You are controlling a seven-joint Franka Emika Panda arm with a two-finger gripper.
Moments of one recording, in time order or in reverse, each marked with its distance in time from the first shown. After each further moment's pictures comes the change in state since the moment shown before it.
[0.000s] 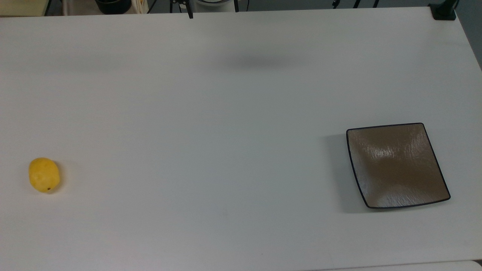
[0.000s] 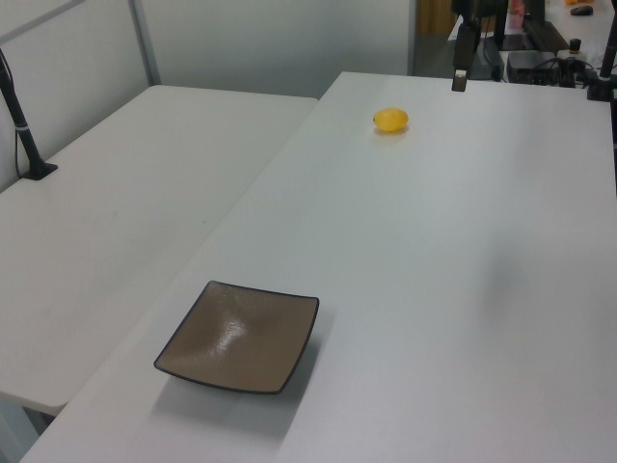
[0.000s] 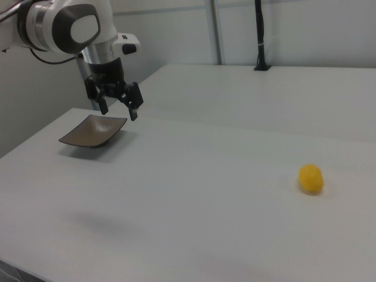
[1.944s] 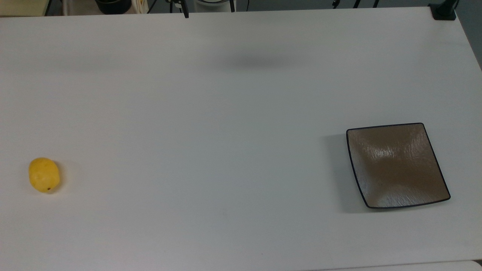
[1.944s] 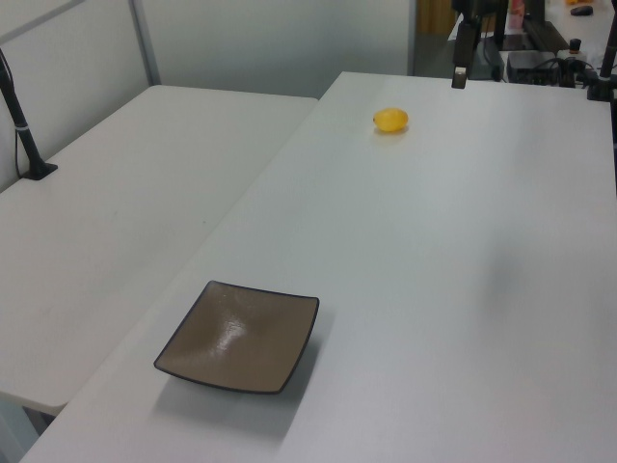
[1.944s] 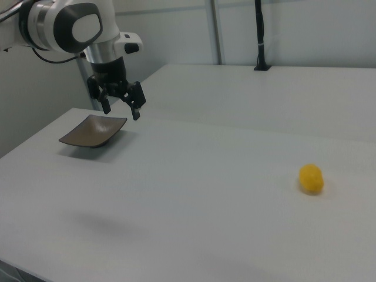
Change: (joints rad) arm -0.004 0.000 -0.010 0.004 -0.003 0.000 0.000
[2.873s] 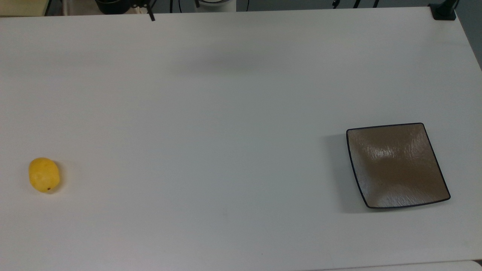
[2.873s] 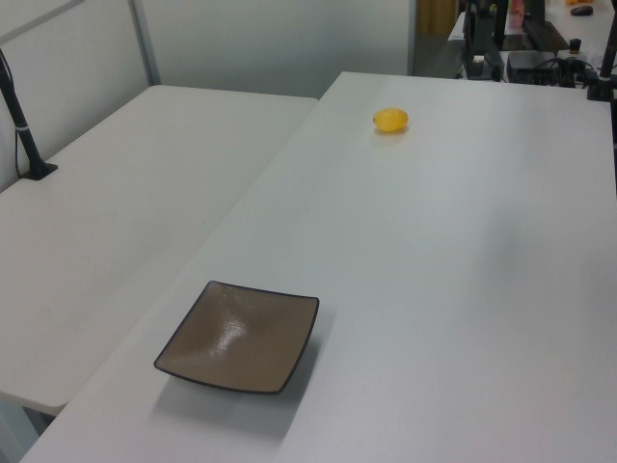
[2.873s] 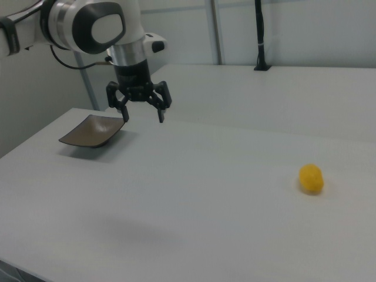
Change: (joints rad) arm -0.125 0.019 -0.008 0.023 -0.011 -0.033 -0.408
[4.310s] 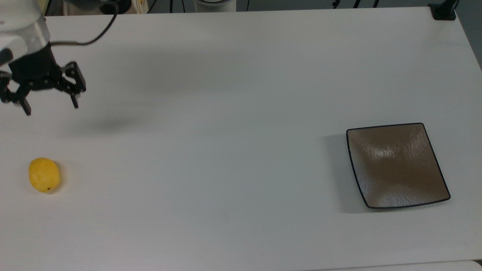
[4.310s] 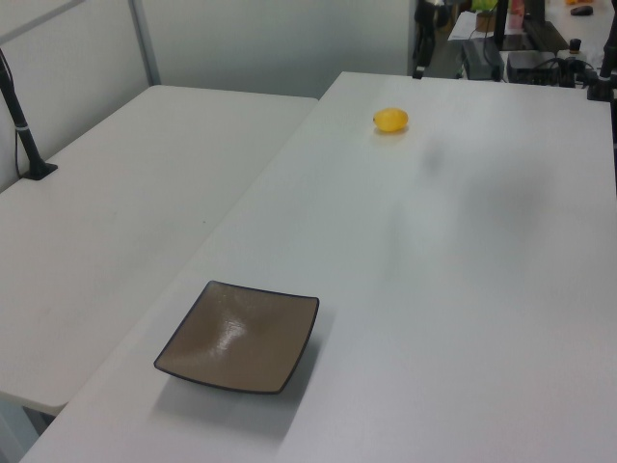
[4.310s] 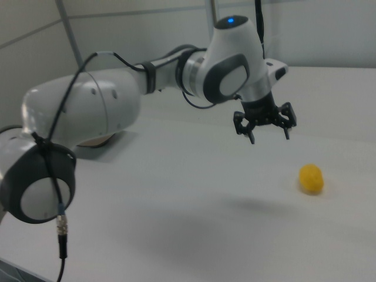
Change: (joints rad) arm -0.273 0.585 -0.003 0.461 -0.074 0.366 -0.212
